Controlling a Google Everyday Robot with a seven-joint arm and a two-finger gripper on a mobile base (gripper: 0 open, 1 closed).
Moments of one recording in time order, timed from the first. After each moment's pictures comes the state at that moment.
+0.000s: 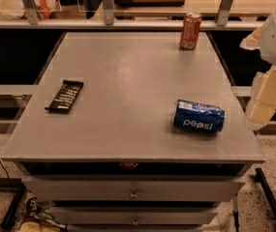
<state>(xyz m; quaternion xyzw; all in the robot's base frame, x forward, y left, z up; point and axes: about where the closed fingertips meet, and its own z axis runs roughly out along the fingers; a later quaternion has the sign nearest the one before) 0.438 -0.216 0.977 -0.60 0.78 -0.04 0.16</state>
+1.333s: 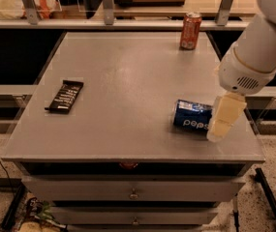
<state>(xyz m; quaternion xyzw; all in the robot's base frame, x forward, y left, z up) 0.471 -0.190 0.889 -0.59 0.80 0.01 0.13</state>
